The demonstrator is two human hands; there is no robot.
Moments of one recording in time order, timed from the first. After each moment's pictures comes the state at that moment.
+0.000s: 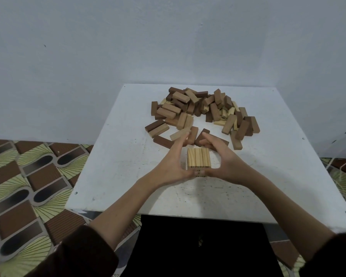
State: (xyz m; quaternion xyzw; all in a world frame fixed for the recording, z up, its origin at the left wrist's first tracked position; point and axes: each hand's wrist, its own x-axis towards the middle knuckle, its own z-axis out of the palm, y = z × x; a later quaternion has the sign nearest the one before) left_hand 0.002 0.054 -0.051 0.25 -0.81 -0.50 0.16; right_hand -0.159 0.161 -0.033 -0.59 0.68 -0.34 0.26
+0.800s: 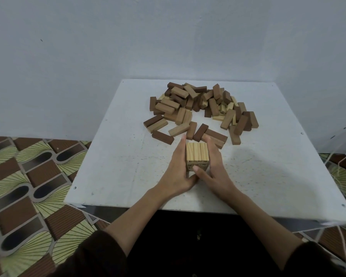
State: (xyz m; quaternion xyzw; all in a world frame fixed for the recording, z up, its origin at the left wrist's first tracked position) left_hand 0.001 0.087 -0.086 0.27 -0.83 -0.45 0.21; right_hand -0.118 0.173 -0.080 -0.53 0.71 -0.41 0.20
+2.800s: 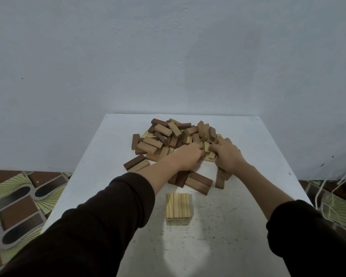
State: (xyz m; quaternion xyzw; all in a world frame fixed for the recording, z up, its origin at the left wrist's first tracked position) left_hand -0.162 -0.024 -0.023 0.13 -0.99 -0.08 -0.05; right_hand -0.296 0.076 -0.039 -0.56 0.83 -0.06 0.01
